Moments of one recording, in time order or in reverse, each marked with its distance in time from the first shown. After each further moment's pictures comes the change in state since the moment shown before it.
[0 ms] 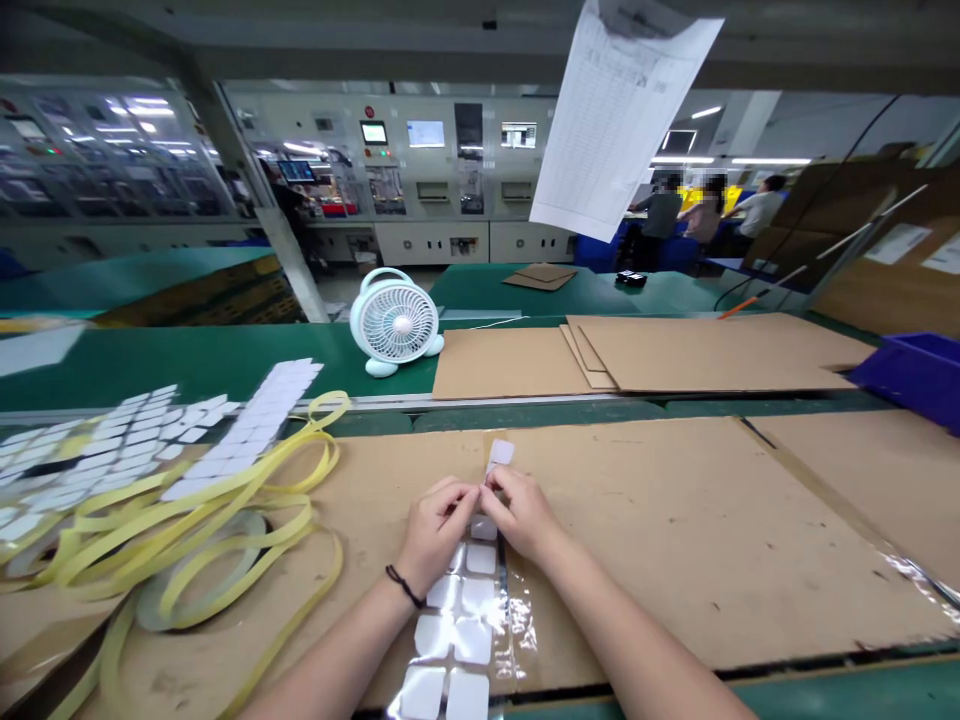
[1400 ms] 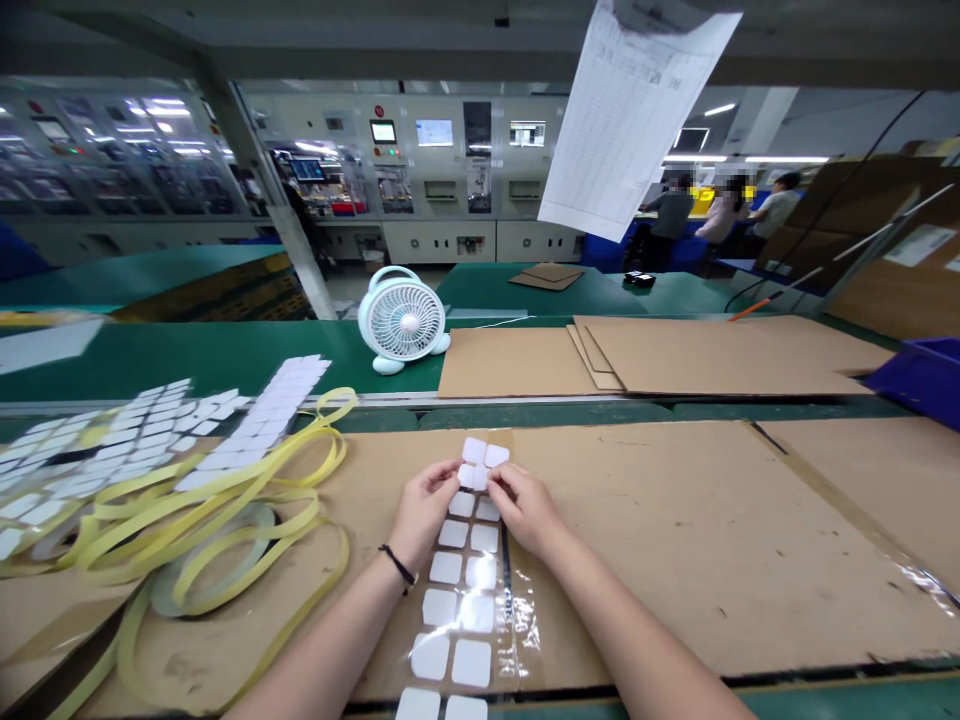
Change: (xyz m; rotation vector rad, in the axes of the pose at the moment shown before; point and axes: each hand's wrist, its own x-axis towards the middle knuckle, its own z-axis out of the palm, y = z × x) left_hand 0.016 -0.020 -0.003 -0.541 0.190 -0.483; right_hand 0.003 0.003 0.001 0.055 -0.015 -0.011
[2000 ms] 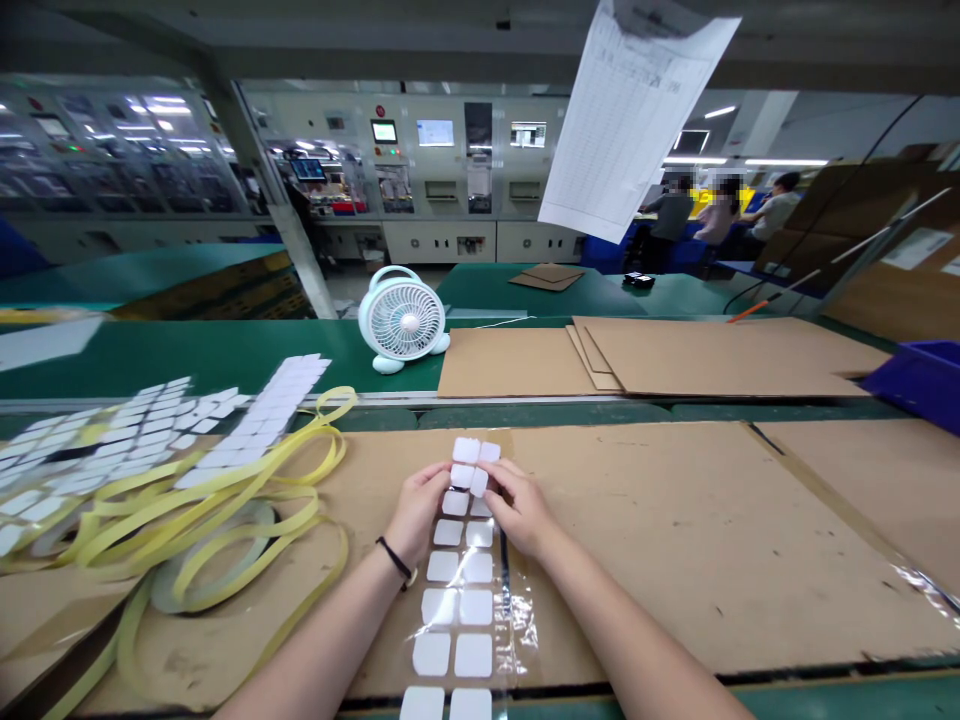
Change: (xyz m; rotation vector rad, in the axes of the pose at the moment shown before) left_hand 0.008 -0.008 -0.004 -0.190 -0.049 -0.149; right_hand -0.001 0.001 0.003 0.139 -0.022 -0.035
